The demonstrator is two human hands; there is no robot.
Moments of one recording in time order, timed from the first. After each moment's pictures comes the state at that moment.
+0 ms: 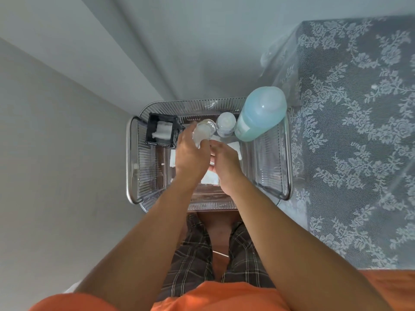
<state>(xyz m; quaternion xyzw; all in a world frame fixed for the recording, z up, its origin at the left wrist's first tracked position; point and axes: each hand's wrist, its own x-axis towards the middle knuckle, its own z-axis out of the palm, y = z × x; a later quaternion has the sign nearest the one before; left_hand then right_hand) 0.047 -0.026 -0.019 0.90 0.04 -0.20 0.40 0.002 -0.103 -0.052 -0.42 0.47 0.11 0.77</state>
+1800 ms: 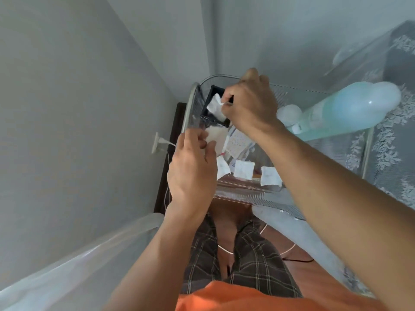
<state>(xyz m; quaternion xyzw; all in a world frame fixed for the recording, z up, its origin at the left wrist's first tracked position) 0.007 0.082 0.041 0.95 0.06 -0.02 0.30 0.107 -0.066 -0.002 -0.97 0.07 0.06 0.21</state>
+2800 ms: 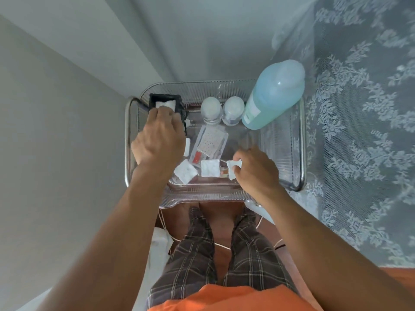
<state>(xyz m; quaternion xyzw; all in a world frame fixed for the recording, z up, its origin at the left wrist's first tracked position) 0.069 0.027 0.014 0.99 -0.05 -0.06 0.09 -0.066 -0.140 -0.049 -0.94 0.20 0.18 0.22</state>
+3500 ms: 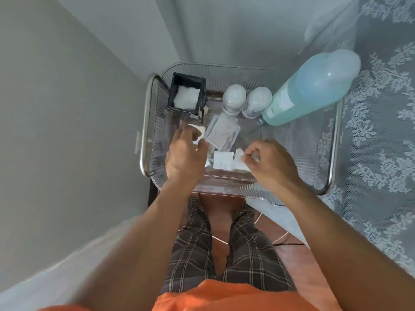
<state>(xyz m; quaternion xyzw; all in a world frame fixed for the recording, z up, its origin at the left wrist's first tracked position) 0.018 0.050 -0.045 0.96 0.03 -0.14 0.26 -0.056 -0.140 -0.039 -0.91 0.19 0.19 0.31</state>
